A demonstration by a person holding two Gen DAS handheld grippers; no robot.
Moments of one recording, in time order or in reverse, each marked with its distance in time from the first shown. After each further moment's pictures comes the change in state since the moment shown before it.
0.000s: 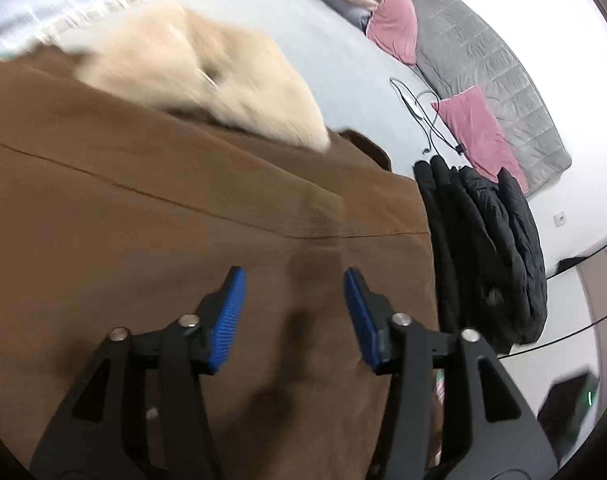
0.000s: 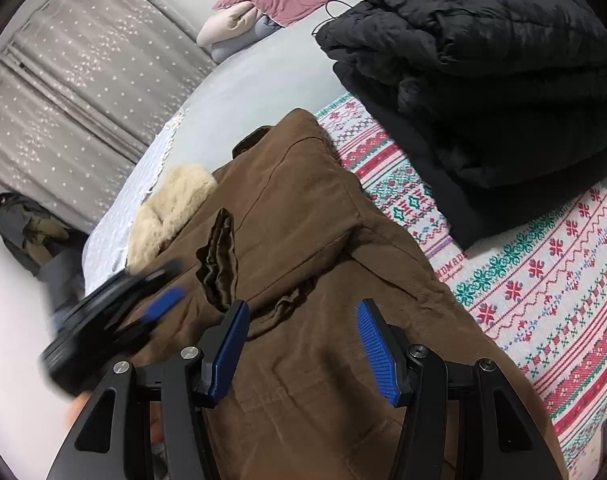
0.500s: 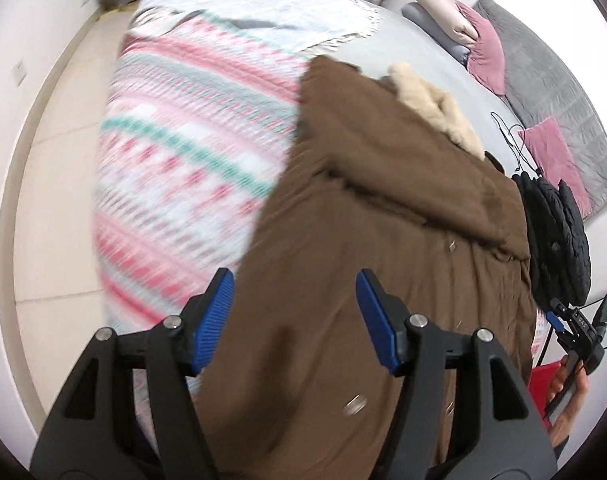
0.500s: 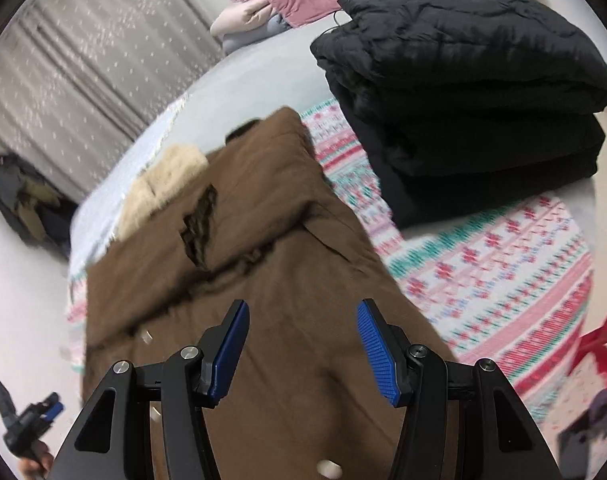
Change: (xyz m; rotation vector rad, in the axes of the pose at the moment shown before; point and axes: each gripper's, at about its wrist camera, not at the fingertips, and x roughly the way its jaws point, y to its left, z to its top) left arm -0.219 0.210 -0.110 -0.129 -0.050 0.293; right arm -0.046 -0.028 -0.030 -0.138 0.010 -0.074
